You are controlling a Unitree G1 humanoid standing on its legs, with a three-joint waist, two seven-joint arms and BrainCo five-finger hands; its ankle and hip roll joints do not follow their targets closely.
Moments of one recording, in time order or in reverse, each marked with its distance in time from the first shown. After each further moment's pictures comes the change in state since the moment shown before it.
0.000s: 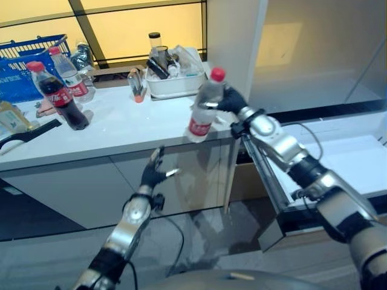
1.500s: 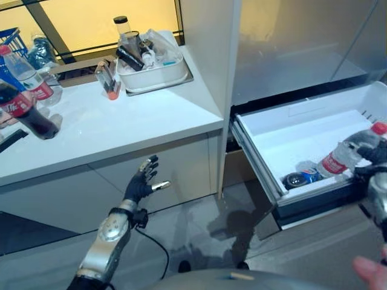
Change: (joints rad) left arm 0.176 0.091 0.117 -0.265 -0.099 0.033 -0.209; right arm 0.500 -0.249 -0.593 0.487 -0.177 -0.016 -0.131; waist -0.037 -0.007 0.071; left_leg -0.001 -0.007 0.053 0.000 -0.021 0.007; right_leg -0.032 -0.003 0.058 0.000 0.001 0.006
